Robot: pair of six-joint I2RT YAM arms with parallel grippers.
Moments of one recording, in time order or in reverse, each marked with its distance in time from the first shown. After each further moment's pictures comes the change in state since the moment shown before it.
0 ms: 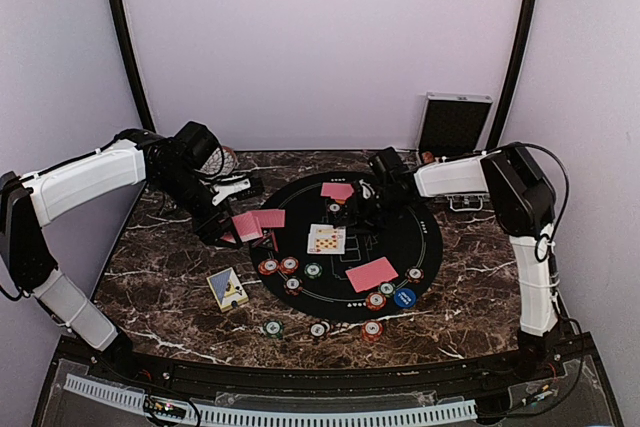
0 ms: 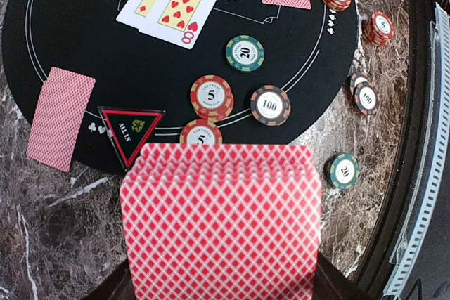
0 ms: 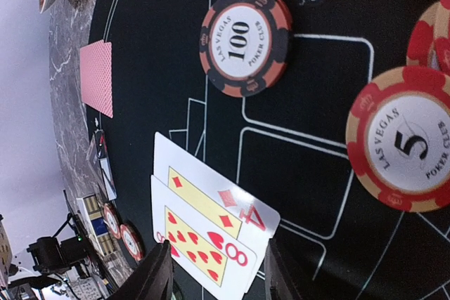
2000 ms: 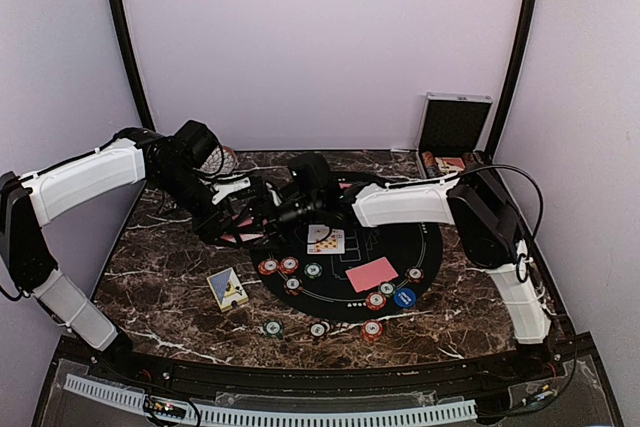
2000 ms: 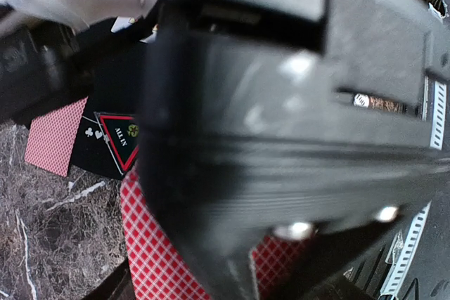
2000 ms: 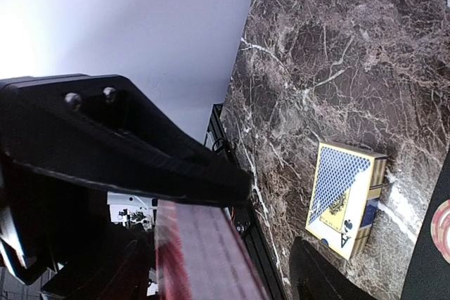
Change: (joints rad) left arm 0.000 0.000 0.010 -0.010 0.019 0.005; right arm 0.377 0.098 0.238 0.440 -0.266 0.415
